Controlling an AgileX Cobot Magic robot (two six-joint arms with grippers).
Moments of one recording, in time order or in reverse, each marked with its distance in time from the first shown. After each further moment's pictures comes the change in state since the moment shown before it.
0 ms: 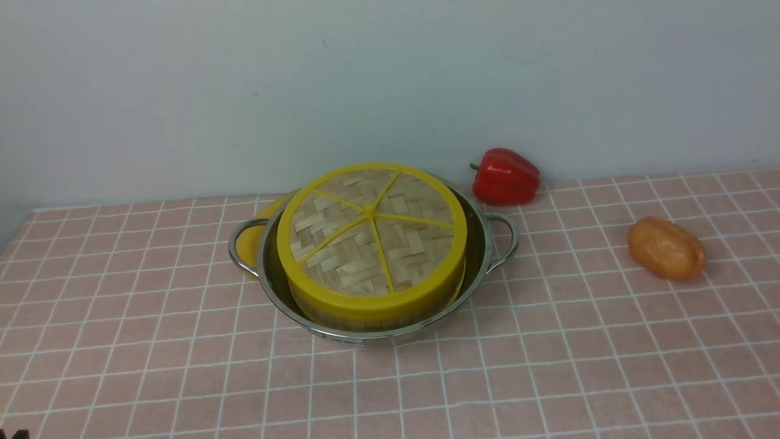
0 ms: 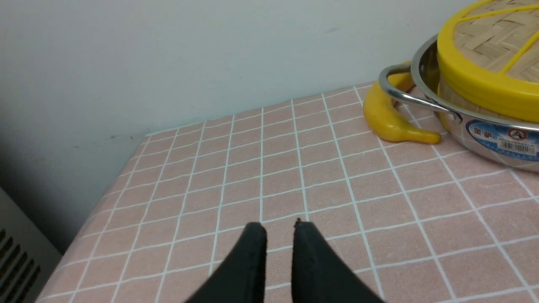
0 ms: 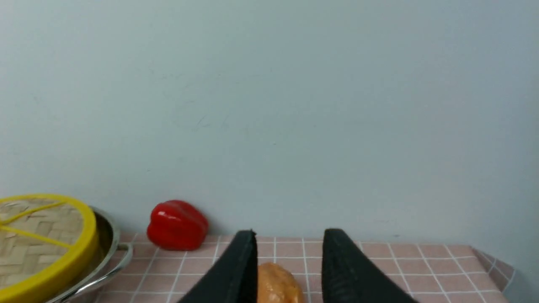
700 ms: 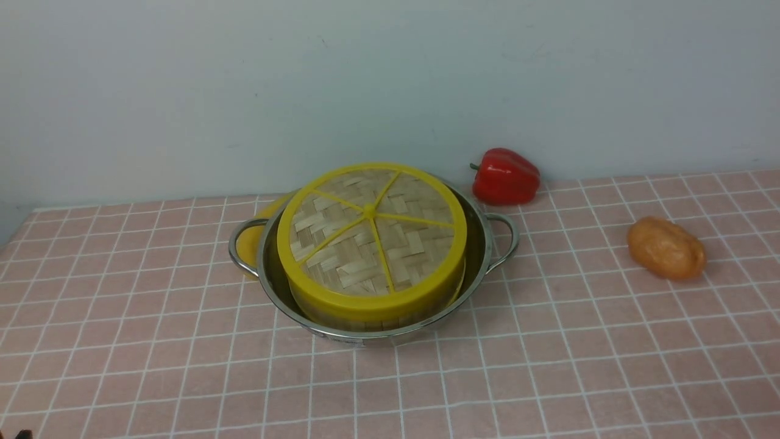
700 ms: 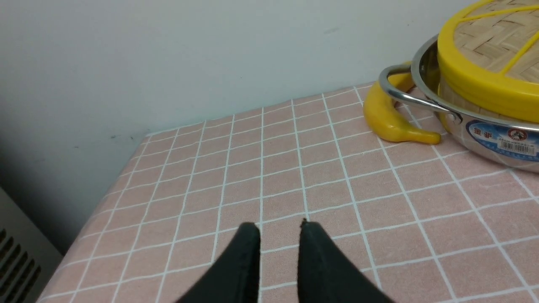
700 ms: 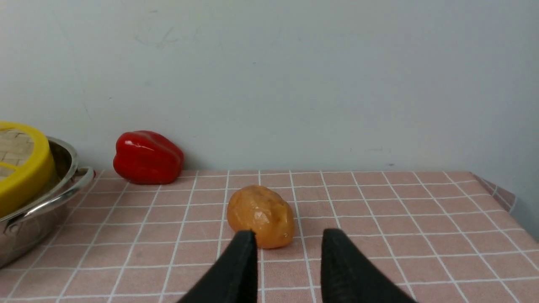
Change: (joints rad) right arm -0.103 0.000 0.311 0.000 -0.247 0.024; left arm 0.000 0.000 0.000 0.000 0.000 0.000
